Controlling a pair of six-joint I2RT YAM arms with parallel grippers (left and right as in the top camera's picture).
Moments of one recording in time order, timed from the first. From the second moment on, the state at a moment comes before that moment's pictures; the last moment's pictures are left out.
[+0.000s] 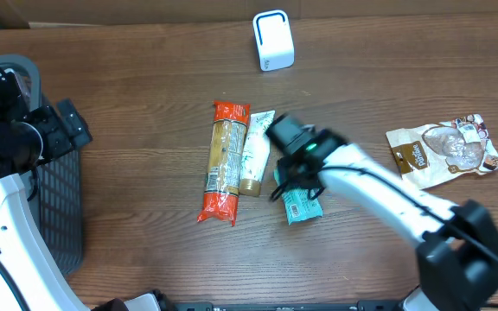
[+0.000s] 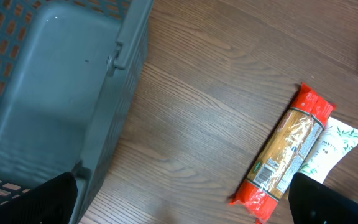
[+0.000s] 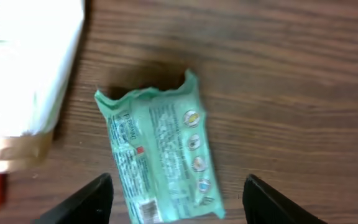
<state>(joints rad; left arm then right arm) 0.40 1.45 1.97 -1.58 0.03 -0.13 0.63 1.73 1.28 -0.94 0.06 0.53</state>
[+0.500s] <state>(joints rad) 0.40 1.45 1.97 -1.58 0.03 -0.13 0.44 1.75 1.24 -0.85 -0.29 0.16</state>
